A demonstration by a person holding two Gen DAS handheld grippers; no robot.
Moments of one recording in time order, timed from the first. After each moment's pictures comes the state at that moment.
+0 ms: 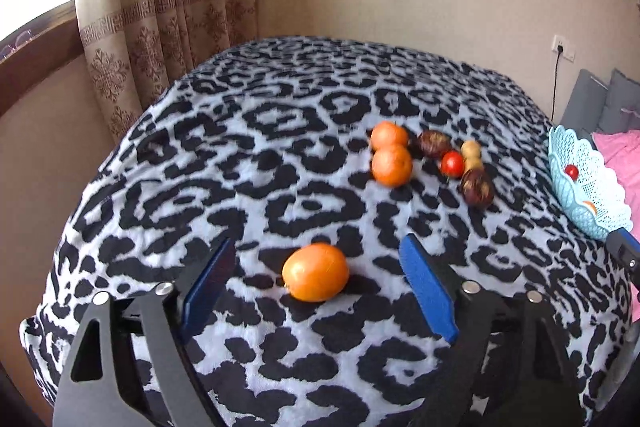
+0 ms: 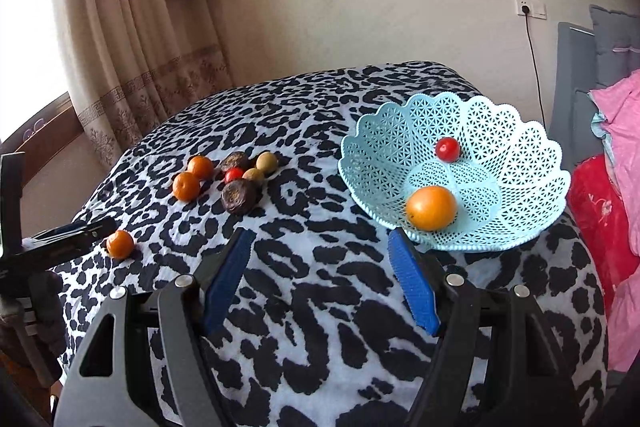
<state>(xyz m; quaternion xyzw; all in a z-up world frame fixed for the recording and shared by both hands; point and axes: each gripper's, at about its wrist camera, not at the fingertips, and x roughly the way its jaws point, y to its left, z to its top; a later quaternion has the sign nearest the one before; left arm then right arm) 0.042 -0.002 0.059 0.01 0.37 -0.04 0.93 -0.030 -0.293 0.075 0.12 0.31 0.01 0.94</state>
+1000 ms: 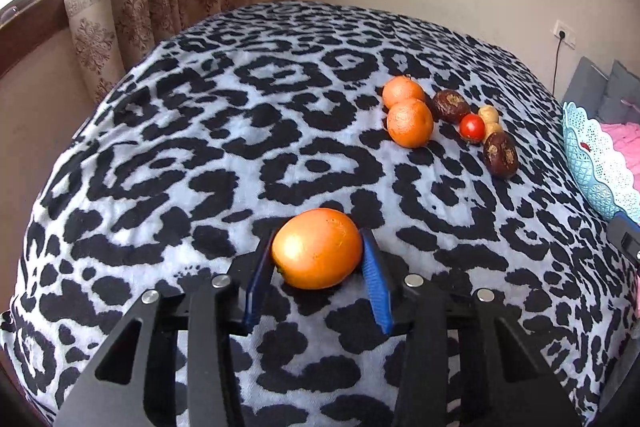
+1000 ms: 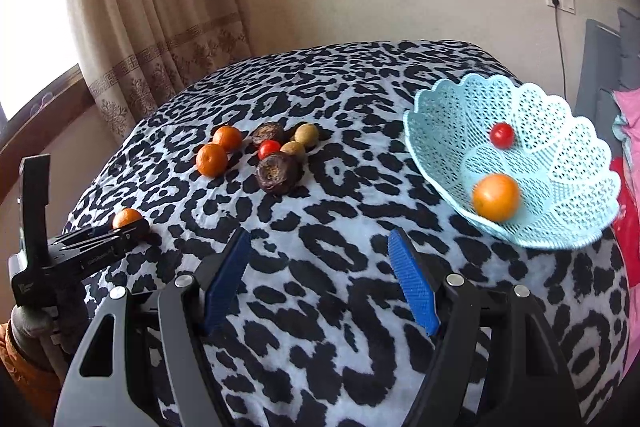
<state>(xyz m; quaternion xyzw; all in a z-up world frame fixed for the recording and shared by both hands) 0.056 0.006 0.025 0.00 0.40 -0.06 0.92 0.001 -0.252 0.068 0.10 0.35 0.05 0.93</state>
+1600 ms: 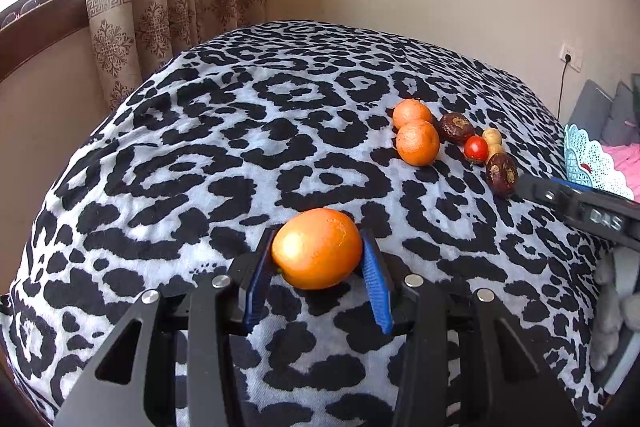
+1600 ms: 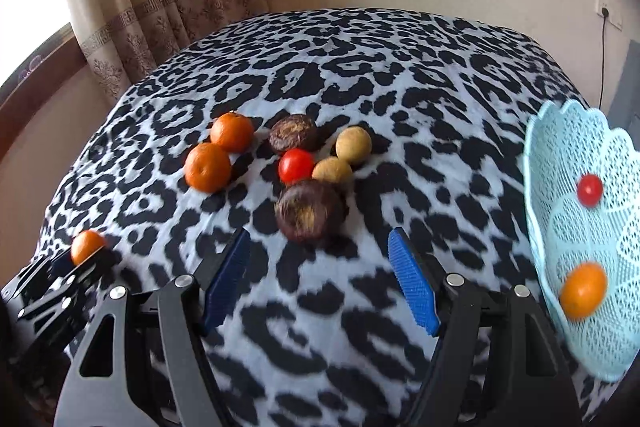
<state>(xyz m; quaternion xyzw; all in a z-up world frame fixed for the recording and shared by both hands) 0.045 0.015 0.029 -0.02 0.37 -0.04 0.93 0.110 -0.213 0.049 0.06 0.42 0.08 0.90</state>
